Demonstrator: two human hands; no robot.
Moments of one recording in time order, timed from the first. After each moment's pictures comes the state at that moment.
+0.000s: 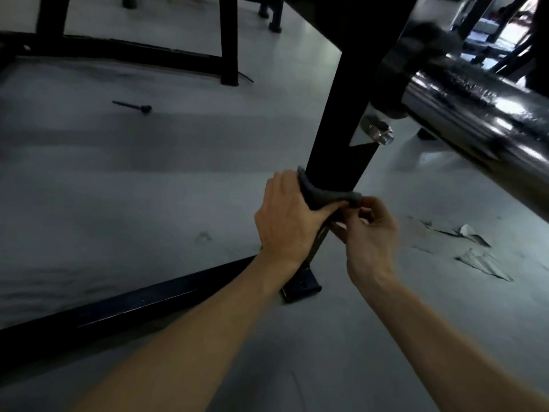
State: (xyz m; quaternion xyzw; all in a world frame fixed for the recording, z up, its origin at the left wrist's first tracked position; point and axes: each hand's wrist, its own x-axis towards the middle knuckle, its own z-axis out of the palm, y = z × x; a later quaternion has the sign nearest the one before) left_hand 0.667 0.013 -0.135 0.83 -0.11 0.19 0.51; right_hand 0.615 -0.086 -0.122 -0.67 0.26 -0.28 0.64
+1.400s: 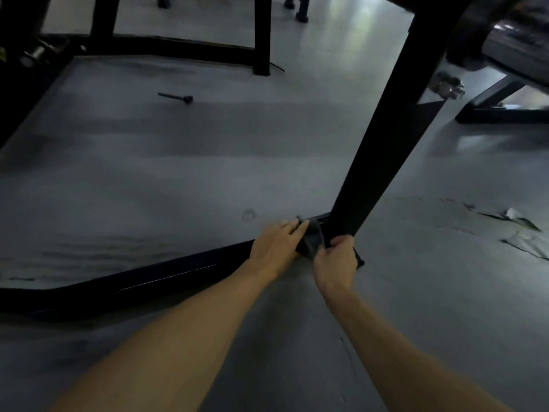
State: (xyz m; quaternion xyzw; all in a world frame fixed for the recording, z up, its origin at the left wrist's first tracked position) left_hand 0.674 0.124 -0.278 0.93 -0.36 -0.03 0.09; right_hand 0.598 0.020 -0.246 -0.80 0.42 -0.10 0.43
